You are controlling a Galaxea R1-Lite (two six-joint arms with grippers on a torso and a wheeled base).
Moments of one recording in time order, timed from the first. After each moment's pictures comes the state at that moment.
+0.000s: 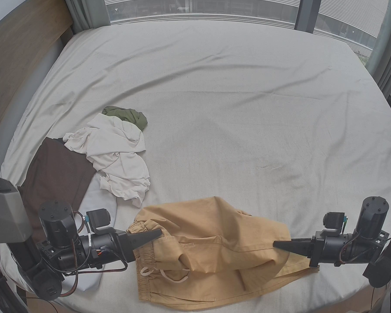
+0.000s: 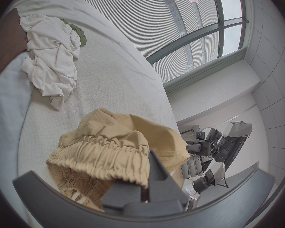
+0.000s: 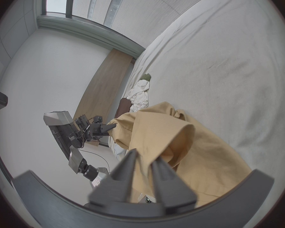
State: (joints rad) left arm -0.43 1.95 -0.14 -1.55 -0.51 -0.60; right arm 0.41 1.88 -0.02 -1.54 0.63 0.53
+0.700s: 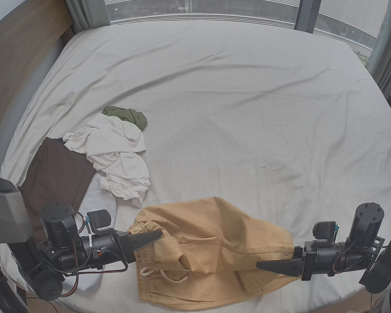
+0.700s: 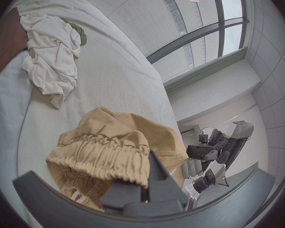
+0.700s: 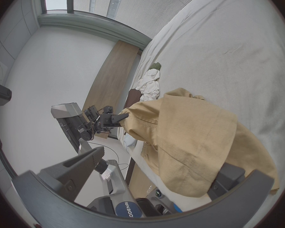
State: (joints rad) left arm -0.43 1.96 -0.14 -1.55 -0.51 -0.60; right arm 0.53 1.87 -0.02 -1.54 0.63 0.58
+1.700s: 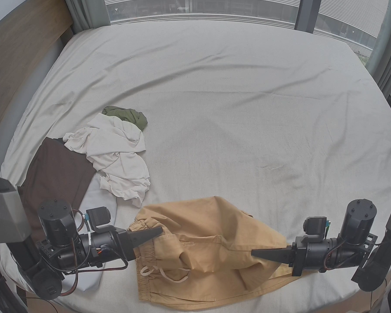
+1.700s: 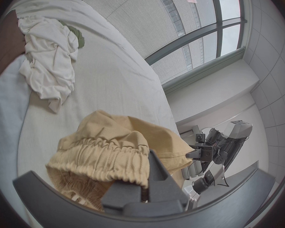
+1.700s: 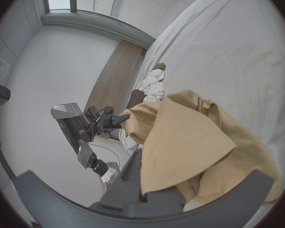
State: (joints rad) left arm -0.43 1.93 -0.16 -1.55 -0.51 -0.59; right arm 0.54 1.90 -0.10 -1.54 0.62 0.58
